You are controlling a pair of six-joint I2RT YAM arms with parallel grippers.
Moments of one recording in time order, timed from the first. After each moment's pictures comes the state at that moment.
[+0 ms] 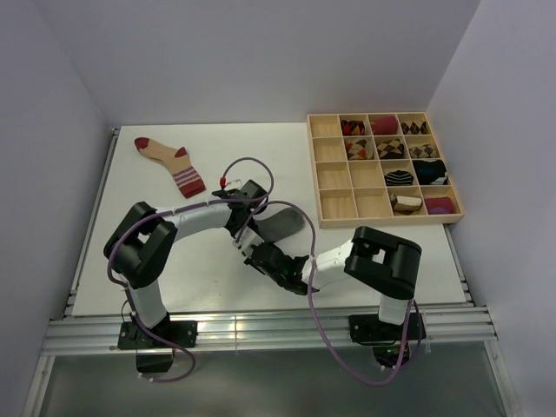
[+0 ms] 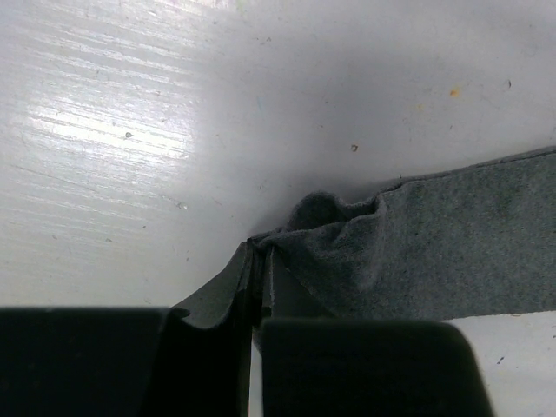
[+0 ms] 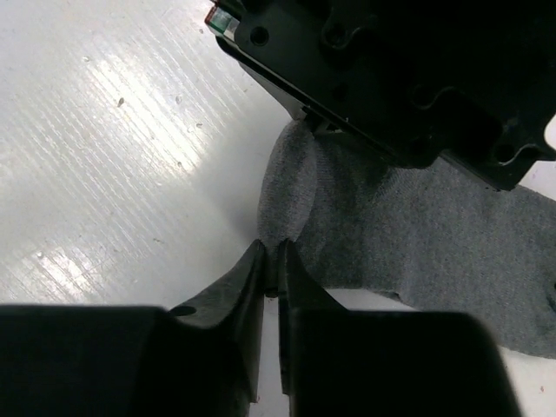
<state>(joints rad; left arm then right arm) -0.72 1.80 1.13 -0.56 -0.30 -0.98 1.17 1.79 0.69 0.52 0.45 -0.05</state>
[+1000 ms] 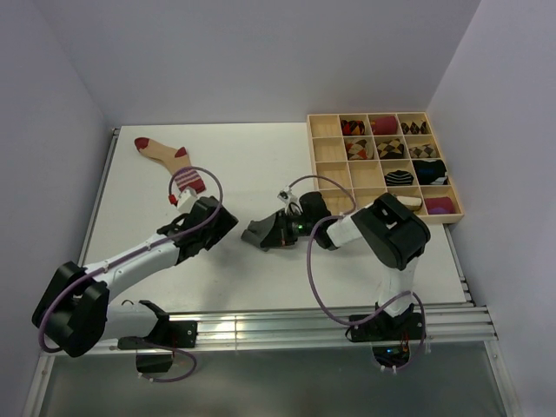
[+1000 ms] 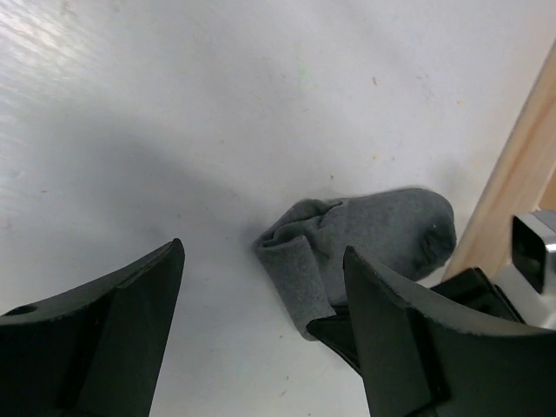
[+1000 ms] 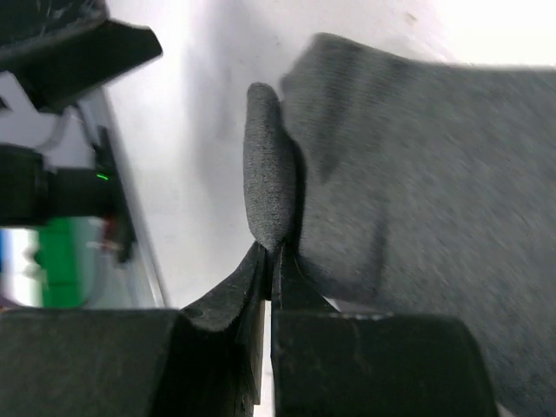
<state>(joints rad) -0.61 1.26 0.66 -0.24 -0.34 -1.21 0.61 1.87 0.72 0.56 -0.70 0.57</state>
